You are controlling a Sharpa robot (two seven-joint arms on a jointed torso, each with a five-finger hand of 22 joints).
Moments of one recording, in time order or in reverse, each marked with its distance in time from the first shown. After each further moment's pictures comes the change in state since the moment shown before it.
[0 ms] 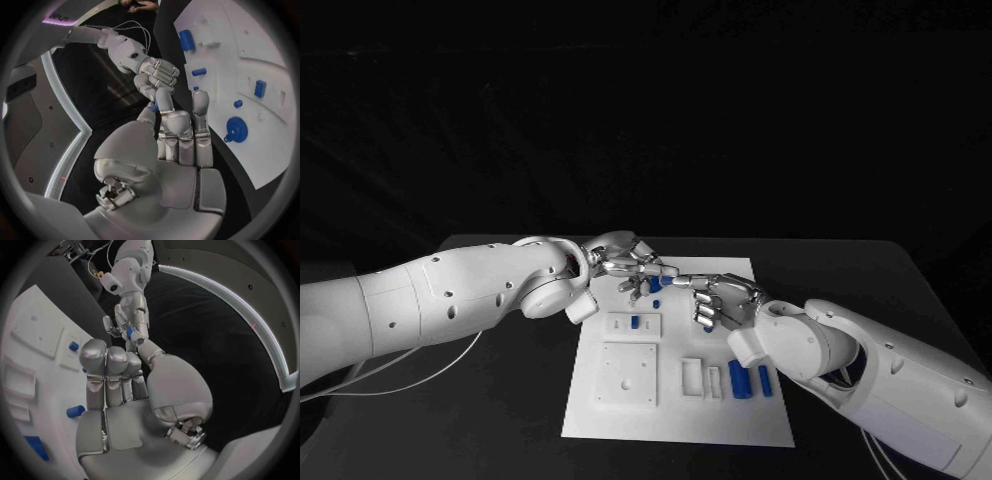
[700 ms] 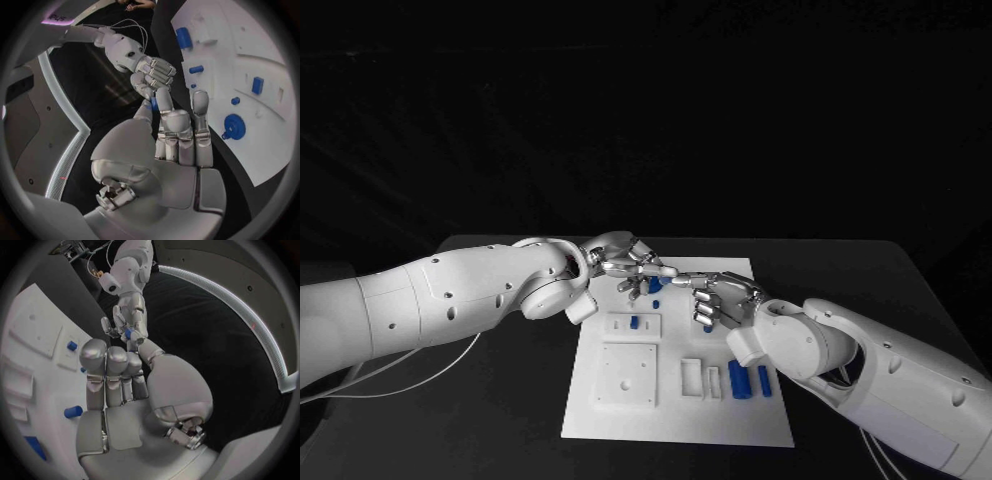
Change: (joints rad) left arm -0.001 0.001 -0.002 -0.002 0.001 -0.027 -0.017; left_hand -0.067 -0.085 -0.006 0.056 -0.114 -0.020 -0.005 0.039 -0.065 0.000 0.000 -0.012 0.011 -0.004 0.003 0.000 -0.010 0.000 0.000 0.000 -0.017 0.009; right arm 0.001 0.003 0.001 -0.003 -0.011 -0.001 0.009; right_hand -0.005 -0.005 0.006 -0.006 0.005 0.012 -0.004 0.000 -0.001 0.003 -0.004 0.004 0.014 0.000 0.000 0.000 0.003 0.000 0.000 0.000 0.000 0.000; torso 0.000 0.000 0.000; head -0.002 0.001
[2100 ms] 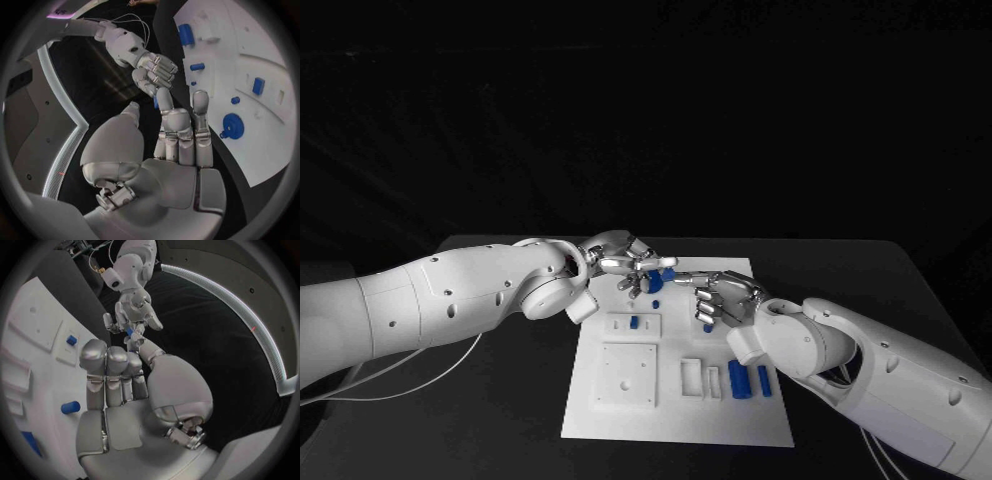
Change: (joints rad) left arm -0.001 0.002 -0.002 -0.007 0.054 -0.011 -0.009; left_hand -0.172 -0.177 0.116 0.225 -0.021 -0.037 0.038 -0.042 -0.271 0.000 0.007 -0.019 0.010 -0.011 0.011 0.000 -0.013 0.000 0.011 0.011 -0.039 0.044; right arm 0.001 0.005 0.000 -0.017 -0.021 -0.013 0.004; right_hand -0.004 -0.004 0.018 -0.001 0.004 0.000 0.000 -0.001 -0.001 0.003 -0.003 -0.001 0.011 0.000 0.000 0.000 0.002 0.000 0.004 -0.004 0.006 0.000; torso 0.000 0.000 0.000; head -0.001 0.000
